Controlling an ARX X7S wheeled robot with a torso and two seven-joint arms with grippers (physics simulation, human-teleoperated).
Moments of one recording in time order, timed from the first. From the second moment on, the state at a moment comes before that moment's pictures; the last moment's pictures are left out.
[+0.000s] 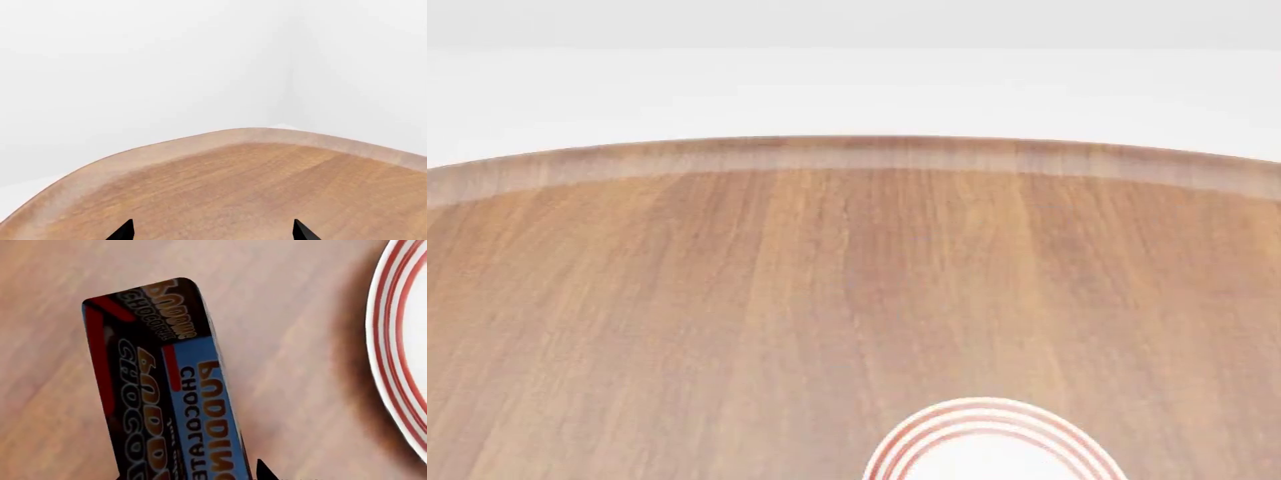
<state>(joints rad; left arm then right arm) 0.25 -0.25 -0.02 0.11 -0.22 0.21 -0.97 0.53 0.52 -0.91 -0.20 1.25 1.16 0.51</state>
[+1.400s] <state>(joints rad) 0.26 -0.26 -0.01 0.11 -0.23 0.21 -0.98 0.85 0.75 -0.63 -0.07 1.13 1.06 0.76</state>
